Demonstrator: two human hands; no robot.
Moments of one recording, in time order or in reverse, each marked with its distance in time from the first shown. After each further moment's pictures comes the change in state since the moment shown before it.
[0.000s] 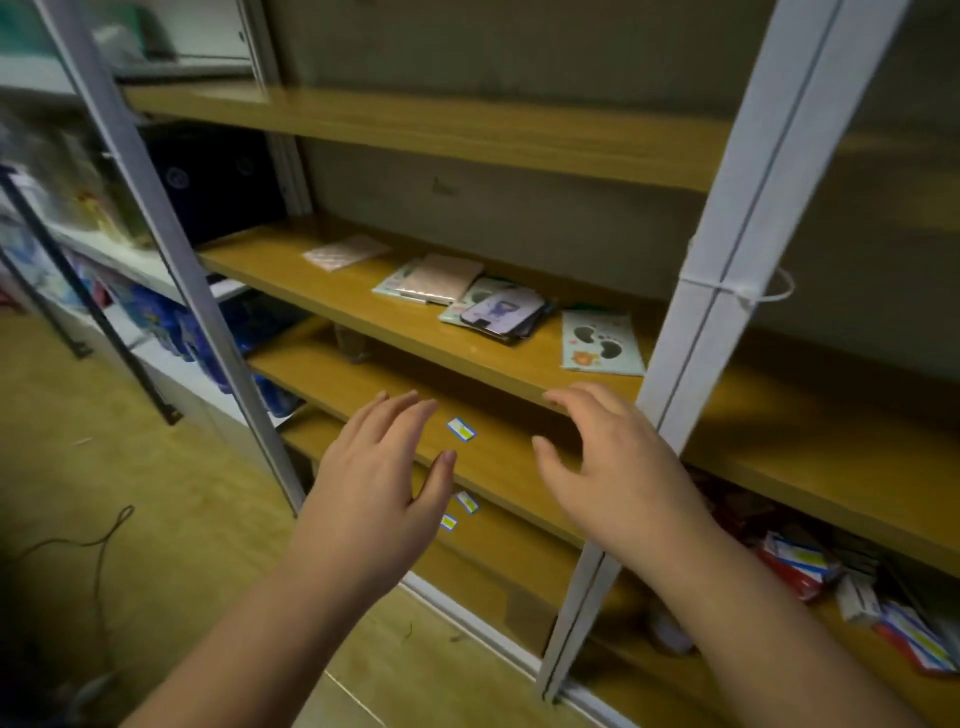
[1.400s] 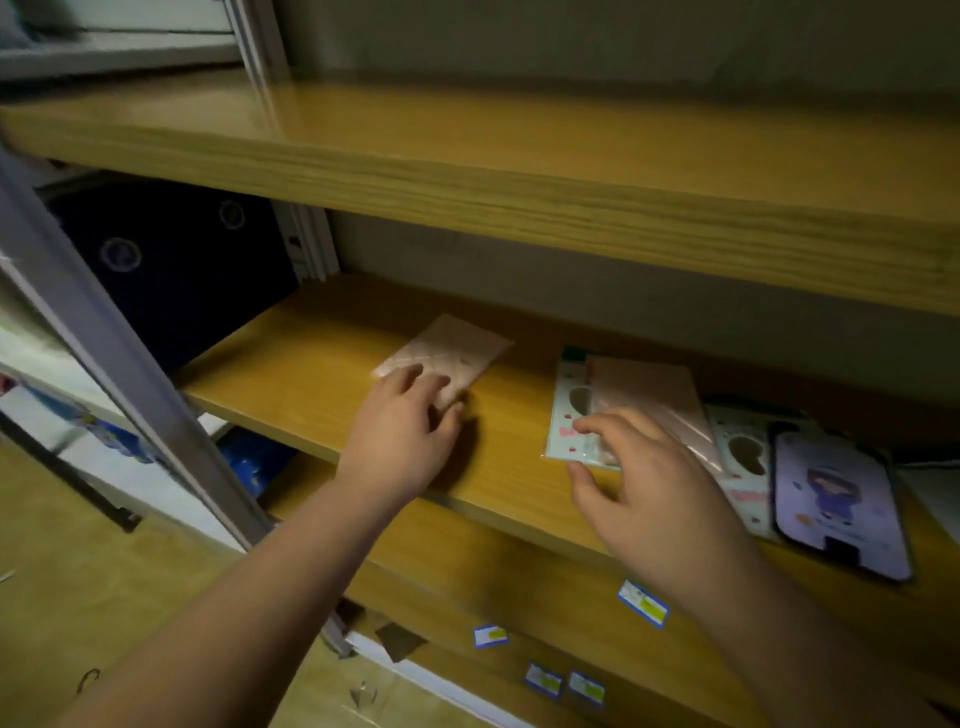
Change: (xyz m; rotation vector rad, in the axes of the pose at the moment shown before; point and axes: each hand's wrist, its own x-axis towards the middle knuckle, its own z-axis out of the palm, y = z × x) left_hand 0.387 -0.364 0.064 -0.031 -0.168 -0.008; right_hand 0.341 -0.103 0.230 -0.021 0.023 0.166
